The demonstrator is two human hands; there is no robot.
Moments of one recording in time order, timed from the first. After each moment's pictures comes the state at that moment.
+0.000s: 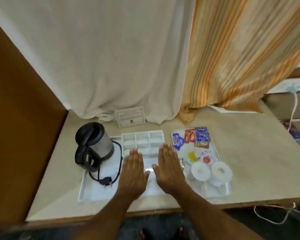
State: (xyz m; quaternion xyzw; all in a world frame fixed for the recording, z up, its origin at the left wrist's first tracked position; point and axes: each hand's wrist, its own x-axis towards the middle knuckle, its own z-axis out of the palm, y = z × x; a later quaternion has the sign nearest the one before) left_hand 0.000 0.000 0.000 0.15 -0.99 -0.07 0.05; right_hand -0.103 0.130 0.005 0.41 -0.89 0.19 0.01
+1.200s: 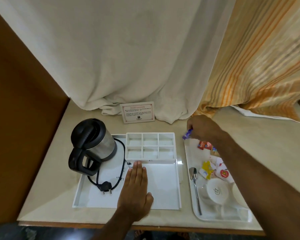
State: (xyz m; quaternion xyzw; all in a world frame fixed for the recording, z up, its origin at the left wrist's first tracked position) left_hand 0.008 -0.004 -0.059 0.19 -0.97 -0.13 -0.05; right_hand -0.316 0.078 0.065 0.42 -0.89 0.00 -0.19
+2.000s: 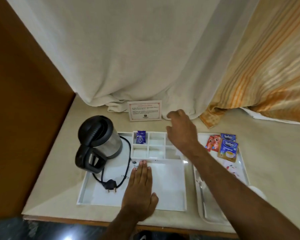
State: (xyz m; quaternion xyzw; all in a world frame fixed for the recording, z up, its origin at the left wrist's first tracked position) left_hand 0.008 -0.006 -0.061 0.20 -0.97 -0.13 -0.08; right_hand -0.229 0.014 0.068 0.38 -0.90 0.21 -0.05
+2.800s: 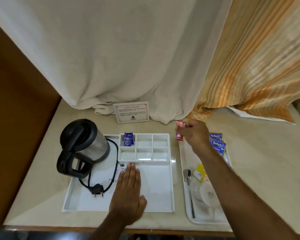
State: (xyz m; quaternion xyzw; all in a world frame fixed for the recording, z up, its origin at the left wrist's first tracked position) left_hand 0.006 -0.004 -0.054 0.20 -0.97 -0.13 -0.09; right_hand -0.280 0.075 0.045 0.08 -0.85 0.48 -0.19
